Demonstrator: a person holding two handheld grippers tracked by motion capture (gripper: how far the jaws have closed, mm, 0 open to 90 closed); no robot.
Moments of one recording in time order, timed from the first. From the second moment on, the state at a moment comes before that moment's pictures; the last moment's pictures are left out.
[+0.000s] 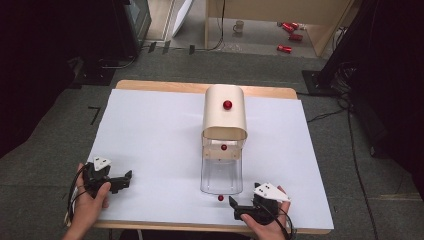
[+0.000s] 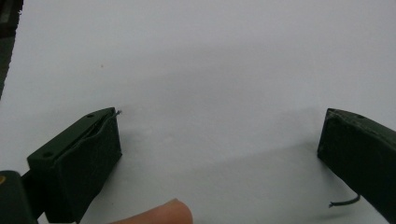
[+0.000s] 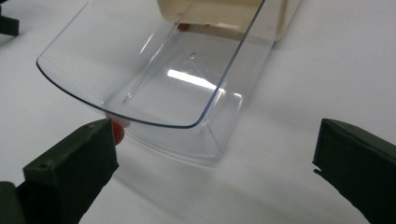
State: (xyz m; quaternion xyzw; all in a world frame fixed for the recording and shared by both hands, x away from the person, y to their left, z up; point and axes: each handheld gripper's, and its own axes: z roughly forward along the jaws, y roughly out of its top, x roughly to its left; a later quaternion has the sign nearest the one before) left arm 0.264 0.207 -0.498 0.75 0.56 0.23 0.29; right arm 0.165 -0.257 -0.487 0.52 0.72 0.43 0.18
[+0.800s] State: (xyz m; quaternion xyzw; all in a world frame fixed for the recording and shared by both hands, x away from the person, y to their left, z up) left arm 0.264 0.207 -0.498 0.75 0.56 0.23 0.29; right arm 0.168 -0.228 -0.506 0.51 0.76 0.38 0.17
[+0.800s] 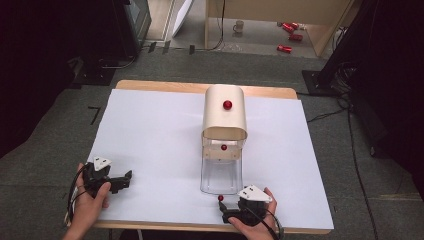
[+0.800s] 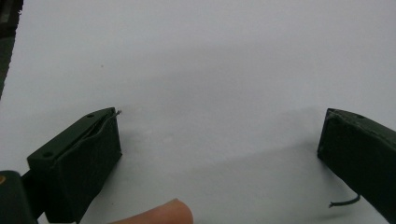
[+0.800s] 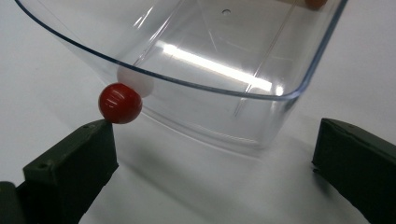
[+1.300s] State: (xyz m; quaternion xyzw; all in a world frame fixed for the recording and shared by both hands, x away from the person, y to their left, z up) left arm 0.264 0.207 -0.498 0.75 0.56 0.23 0.29; right arm 0.170 -0.223 -0.496 0.51 0.73 0.41 0.18
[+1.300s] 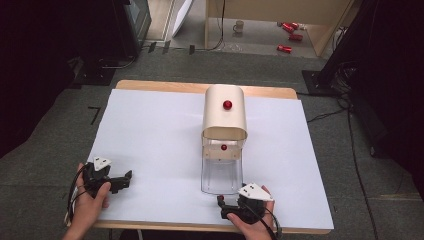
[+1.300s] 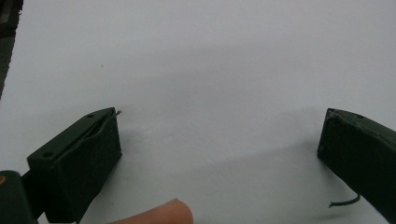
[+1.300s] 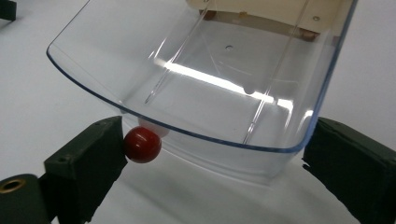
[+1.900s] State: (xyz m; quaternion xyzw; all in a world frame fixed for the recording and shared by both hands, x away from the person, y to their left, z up) left arm 0.264 0.207 -0.498 0.75 0.56 0.23 0.28; right arm 0.165 -0.214 -0.505 0.51 0.76 0.36 0.21
